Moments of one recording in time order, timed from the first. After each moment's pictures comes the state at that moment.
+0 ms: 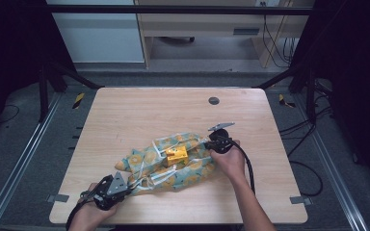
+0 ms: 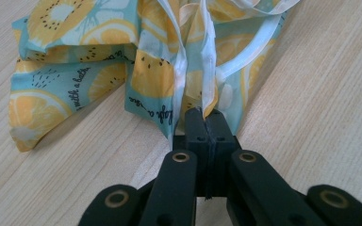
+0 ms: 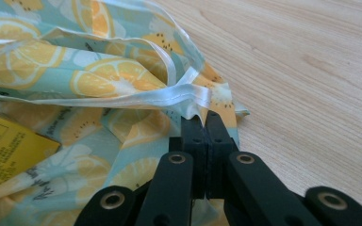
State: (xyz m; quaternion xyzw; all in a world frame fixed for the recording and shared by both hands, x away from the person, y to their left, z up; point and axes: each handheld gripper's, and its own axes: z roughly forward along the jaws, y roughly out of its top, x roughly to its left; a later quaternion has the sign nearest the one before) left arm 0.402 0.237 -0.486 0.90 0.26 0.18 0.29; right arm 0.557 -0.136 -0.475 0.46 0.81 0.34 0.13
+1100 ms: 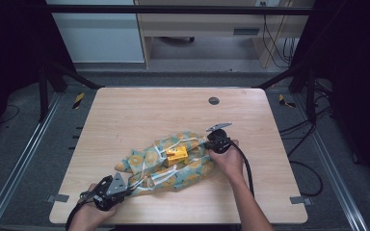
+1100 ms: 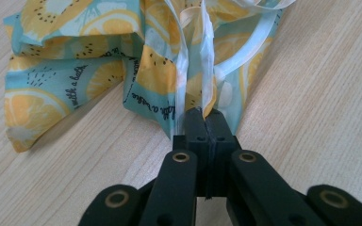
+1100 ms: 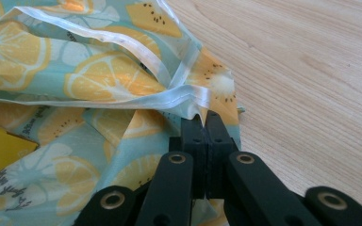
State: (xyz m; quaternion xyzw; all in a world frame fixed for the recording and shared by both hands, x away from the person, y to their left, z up) left arm 0.400 0.239 -0.485 0.91 0.26 0.17 0.29; right arm 0.562 -0.132 -0.482 0.45 0.82 0.32 0.15
